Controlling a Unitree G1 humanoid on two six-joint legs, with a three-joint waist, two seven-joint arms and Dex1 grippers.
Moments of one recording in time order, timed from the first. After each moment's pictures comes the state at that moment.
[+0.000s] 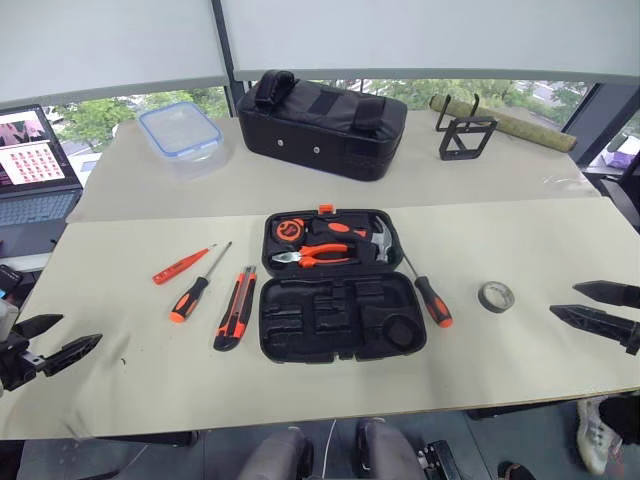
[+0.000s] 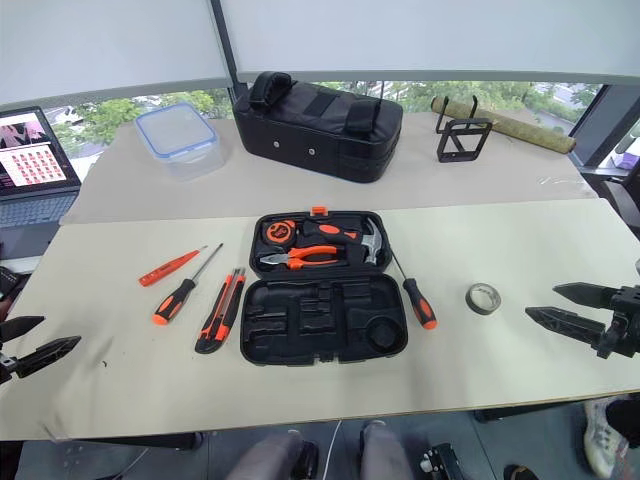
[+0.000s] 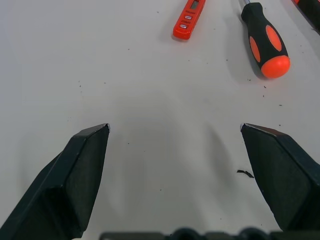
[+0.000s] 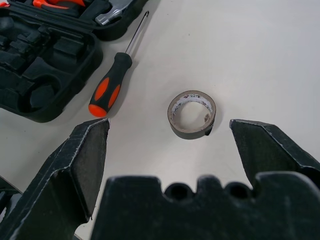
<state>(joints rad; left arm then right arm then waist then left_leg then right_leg) 0.31 0.95 0.71 0.09 -0.48 0.40 -1.05 0.10 -1.11 -0.62 0.08 0.61 0.62 1.24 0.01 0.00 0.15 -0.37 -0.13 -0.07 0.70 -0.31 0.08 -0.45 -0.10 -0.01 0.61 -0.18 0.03</state>
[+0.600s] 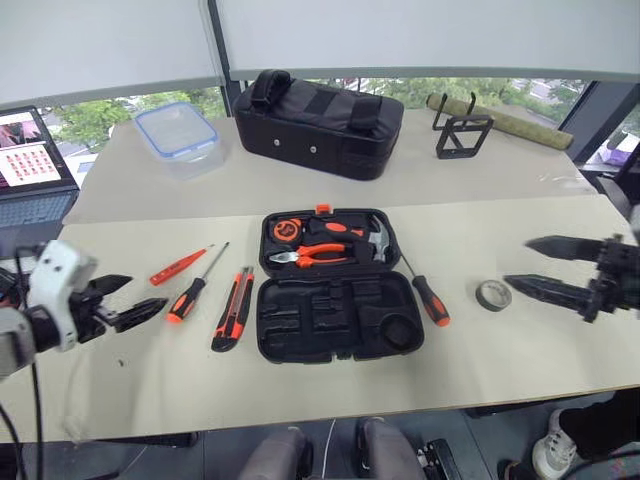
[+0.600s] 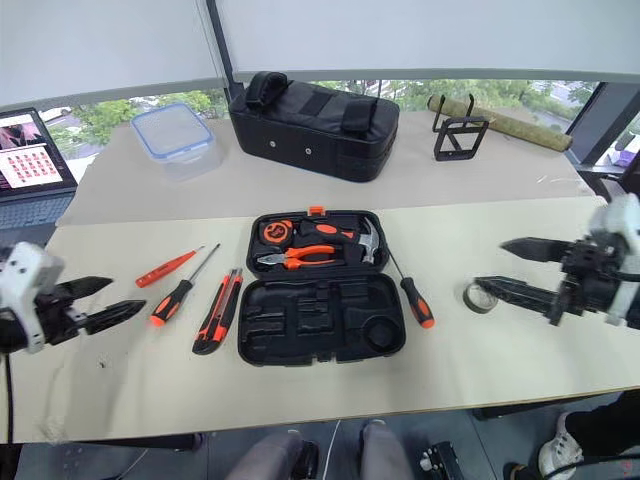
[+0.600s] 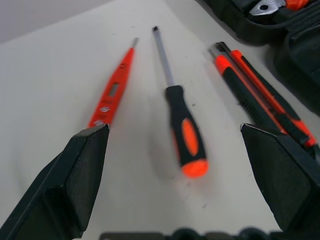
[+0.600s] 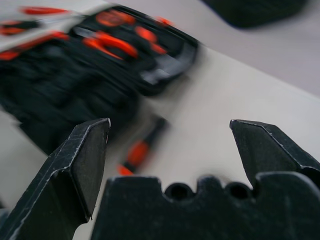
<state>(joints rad) 0.05 0.97 0.48 -0.32 -0.59 0.88 -0.79 -0.10 -1.07 -0.49 -0.27 0.72 0.69 1.15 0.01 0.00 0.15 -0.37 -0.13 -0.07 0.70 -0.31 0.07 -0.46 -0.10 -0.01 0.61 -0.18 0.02</state>
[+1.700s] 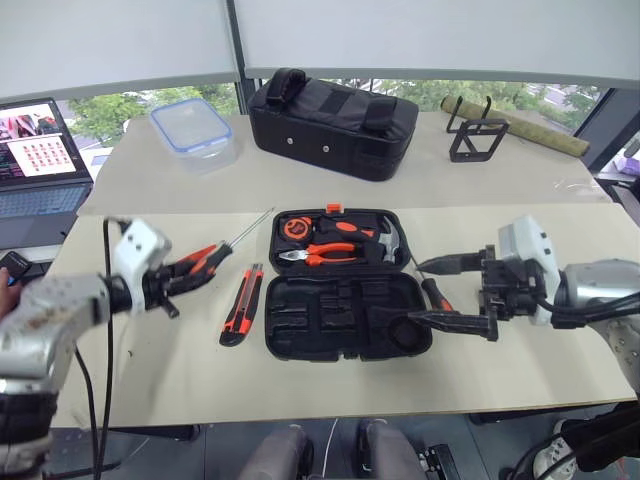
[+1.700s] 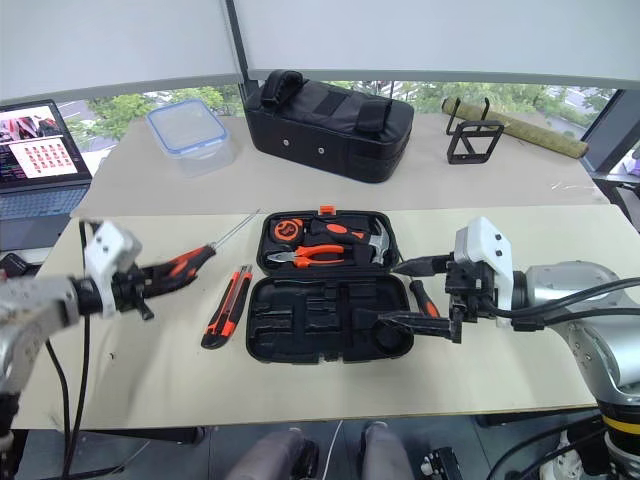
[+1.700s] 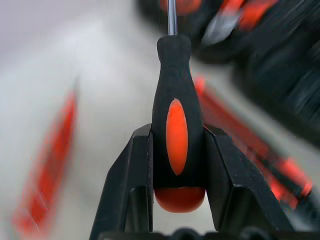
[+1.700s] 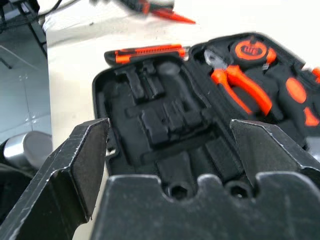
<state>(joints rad) -0.35 0.93 0.16 -0.18 -0.48 0.63 -0.98 -0.23 -0.99 -0.18 -0.44 0.71 0.67 1.13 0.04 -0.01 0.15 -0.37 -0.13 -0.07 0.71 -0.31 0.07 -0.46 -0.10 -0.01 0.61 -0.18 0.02</state>
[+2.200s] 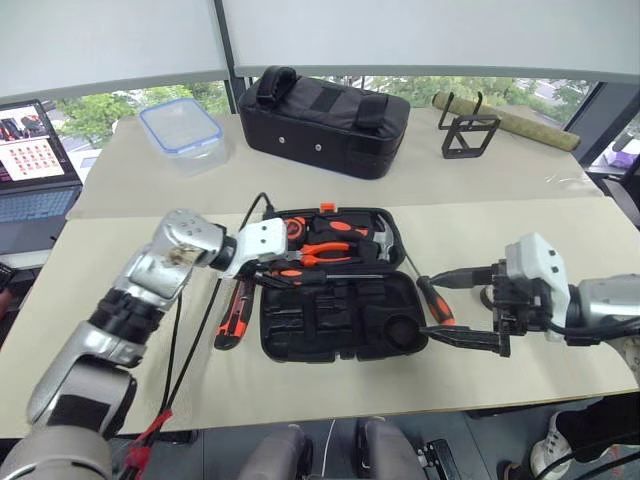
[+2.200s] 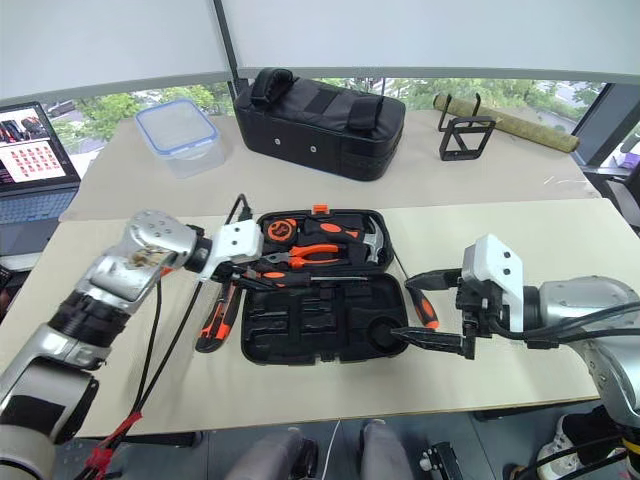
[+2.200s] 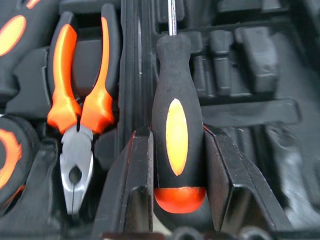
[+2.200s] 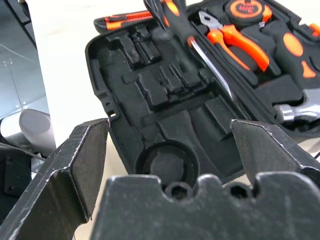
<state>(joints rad) -0.81 0.67 -0.42 0.18 -0.10 0.34 -1.30 -0.10 -1.01 -0.25 -0.53 0.67 0.65 1.08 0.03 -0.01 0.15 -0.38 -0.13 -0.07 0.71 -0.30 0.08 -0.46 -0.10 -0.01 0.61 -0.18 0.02</state>
